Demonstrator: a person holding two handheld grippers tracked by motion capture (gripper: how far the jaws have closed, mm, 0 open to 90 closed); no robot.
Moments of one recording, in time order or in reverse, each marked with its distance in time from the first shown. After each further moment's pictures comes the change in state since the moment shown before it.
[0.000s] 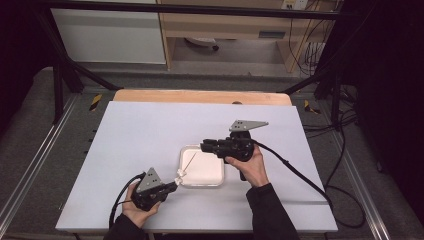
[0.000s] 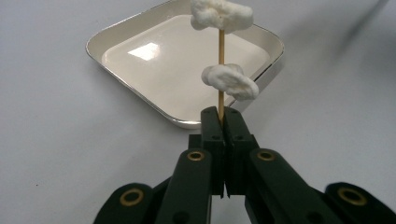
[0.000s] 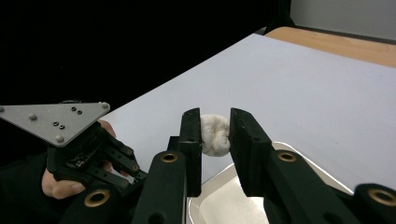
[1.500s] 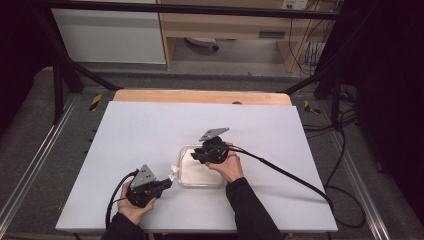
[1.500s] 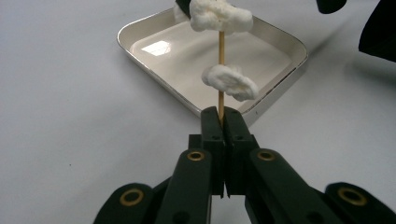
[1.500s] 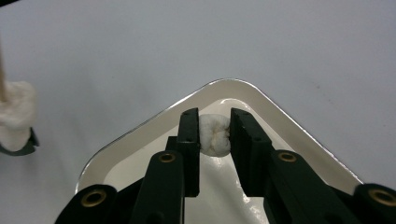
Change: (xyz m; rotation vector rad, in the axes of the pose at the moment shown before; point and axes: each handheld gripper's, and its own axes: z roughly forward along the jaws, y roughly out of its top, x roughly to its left) left arm 0.012 -0.004 -0.007 0.009 0.041 -0.085; right arm -0.028 -0.037 0.085 0.298 -0.213 -0.137
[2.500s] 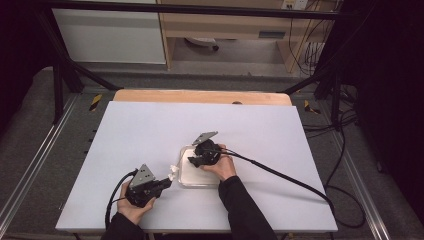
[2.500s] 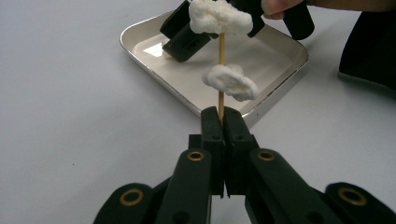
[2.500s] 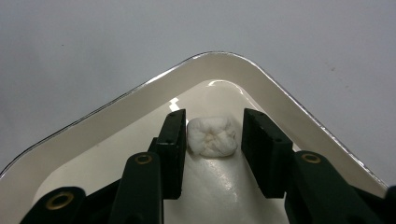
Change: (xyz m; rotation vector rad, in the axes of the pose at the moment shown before) left arm 0.002 0.000 -0.002 -0.007 0.005 -0.010; right arm -0.003 -0.009 0.040 0.084 -0.070 -0.056
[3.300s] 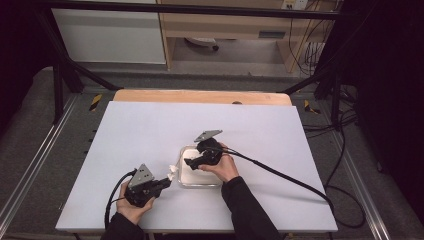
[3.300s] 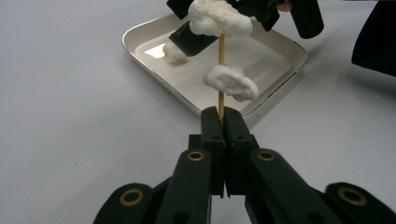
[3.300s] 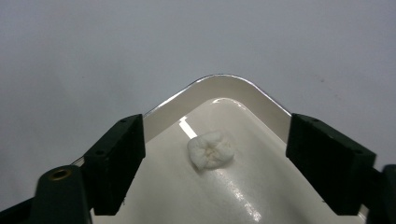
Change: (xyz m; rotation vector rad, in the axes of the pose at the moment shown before) left arm 0.000 0.000 -0.001 -0.009 0.002 -0.007; right arm 0.003 0.005 -0.013 -0.060 0.007 0.087
